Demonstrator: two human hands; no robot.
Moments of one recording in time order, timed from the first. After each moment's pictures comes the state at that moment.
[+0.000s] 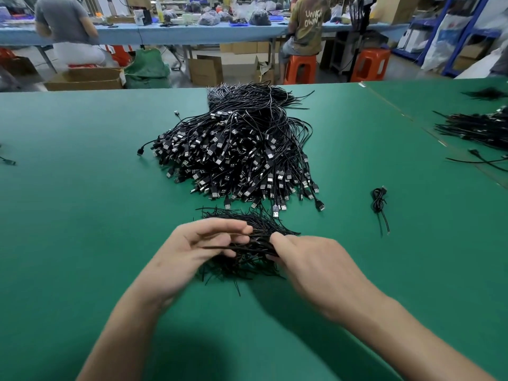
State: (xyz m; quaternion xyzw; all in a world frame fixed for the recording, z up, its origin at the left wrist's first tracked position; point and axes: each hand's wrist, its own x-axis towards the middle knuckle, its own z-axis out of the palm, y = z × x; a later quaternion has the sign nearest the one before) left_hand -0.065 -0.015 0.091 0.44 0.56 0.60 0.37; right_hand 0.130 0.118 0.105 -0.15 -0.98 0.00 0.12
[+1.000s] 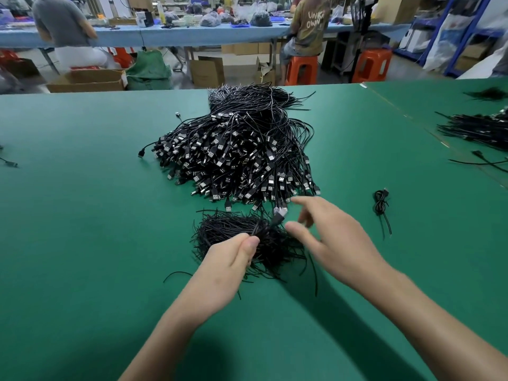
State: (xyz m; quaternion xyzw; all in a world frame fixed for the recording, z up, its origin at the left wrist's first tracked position) left_hand -0.035 0.010 0.062 0.50 0.72 0.43 0.24; right_hand 0.129 0.166 0.108 -0.26 -0.93 0.17 0.19
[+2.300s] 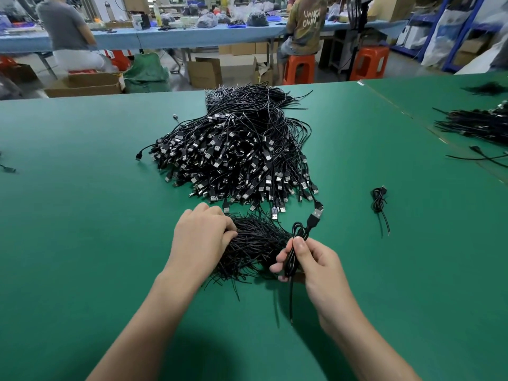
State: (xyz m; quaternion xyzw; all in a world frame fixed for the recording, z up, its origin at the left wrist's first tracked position) left_hand -0.079 0.041 0.075 0.52 0.84 0.10 -0.10; right_hand 0.123 0.112 0.058 -0.35 -0.56 0.68 0.32
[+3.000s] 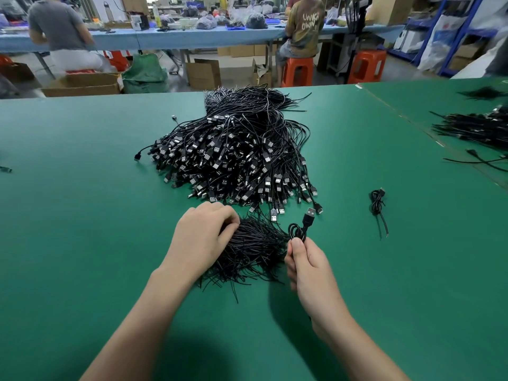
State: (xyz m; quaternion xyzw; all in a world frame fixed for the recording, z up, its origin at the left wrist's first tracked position) left_hand -0.086 0.040 0.076 0.56 0.79 0.22 -0.08; right_hand 0.114 0.104 0.063 -0.40 -0.61 0.62 0.29
